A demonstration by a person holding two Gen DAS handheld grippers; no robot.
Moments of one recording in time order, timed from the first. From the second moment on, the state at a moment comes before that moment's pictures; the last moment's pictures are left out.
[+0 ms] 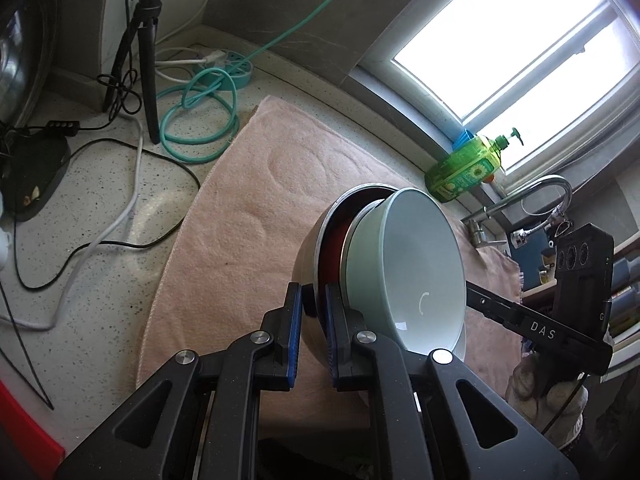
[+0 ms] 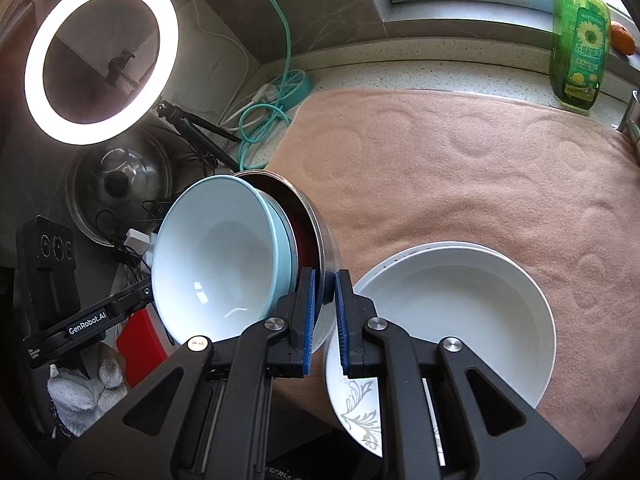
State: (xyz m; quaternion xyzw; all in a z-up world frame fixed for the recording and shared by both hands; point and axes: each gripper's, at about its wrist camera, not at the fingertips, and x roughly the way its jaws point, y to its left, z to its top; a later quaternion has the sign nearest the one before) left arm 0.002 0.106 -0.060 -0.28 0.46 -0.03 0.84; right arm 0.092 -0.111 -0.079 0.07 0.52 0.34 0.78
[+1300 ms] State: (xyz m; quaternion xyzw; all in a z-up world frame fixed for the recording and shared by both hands) left arm 0.041 -0.005 -0.080 -0.22 0.52 -0.11 0.81; right arm 0.083 -0.238 -0.104 0.12 0.54 0.25 0.79
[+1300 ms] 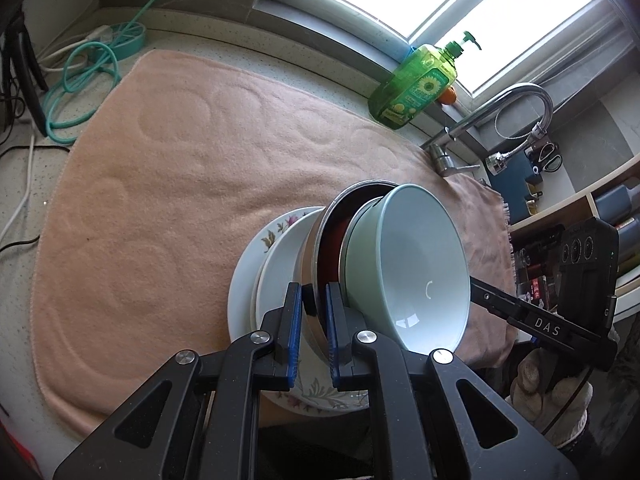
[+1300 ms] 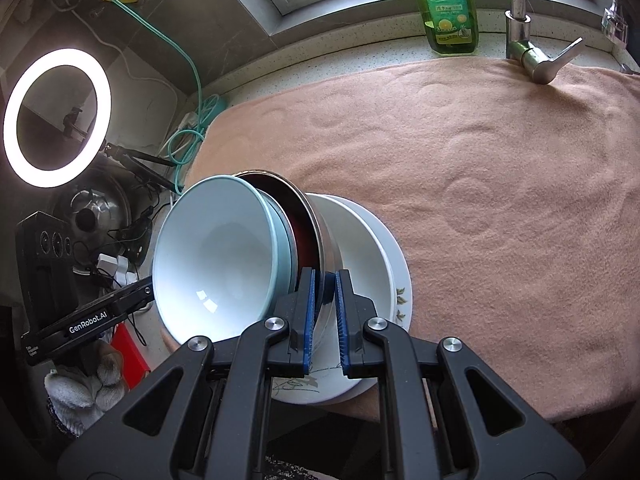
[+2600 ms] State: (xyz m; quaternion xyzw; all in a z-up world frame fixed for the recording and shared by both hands) left arm 0.036 -0.002 -0.082 -0.22 0.53 -0.10 0.81; right arm 0.075 -0.246 -0.101 0.11 0.53 0.25 0.80
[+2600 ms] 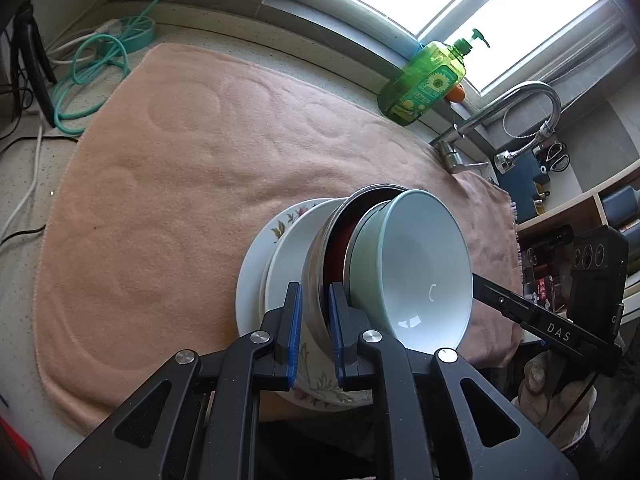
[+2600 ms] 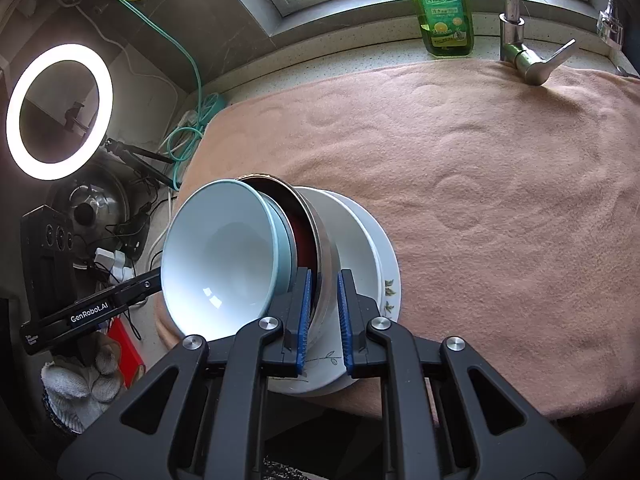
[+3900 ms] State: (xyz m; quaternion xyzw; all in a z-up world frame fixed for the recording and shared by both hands) left arm -0.024 -0.020 -0.036 -0.07 0.46 -0.03 0.89; right arm 0.004 -0.253 -0.061 0.00 0.42 0.17 0.89
